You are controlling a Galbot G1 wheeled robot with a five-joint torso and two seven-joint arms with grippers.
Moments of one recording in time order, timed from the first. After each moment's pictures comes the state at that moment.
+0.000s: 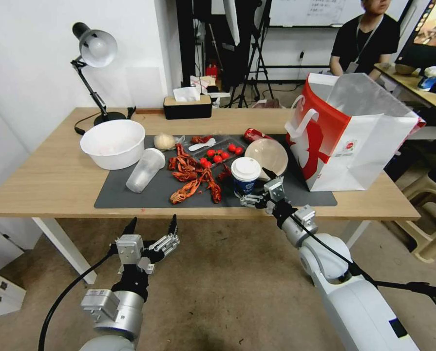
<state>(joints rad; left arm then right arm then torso) 1.83 -1.58 -0.47 -2.37 -0.16 0.10 0.02 -1.10 1.21 0.27 1.85 0.17 -0.14 -0.22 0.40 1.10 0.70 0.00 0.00</state>
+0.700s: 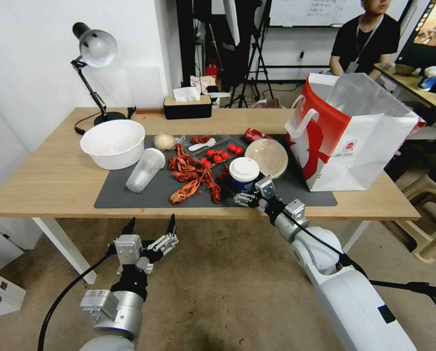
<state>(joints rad) 1.83 -1.58 -0.47 -2.37 -0.16 0.09 0.01 -1.07 1.22 0.24 1.83 0.17 -0.16 -0.24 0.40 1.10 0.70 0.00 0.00</state>
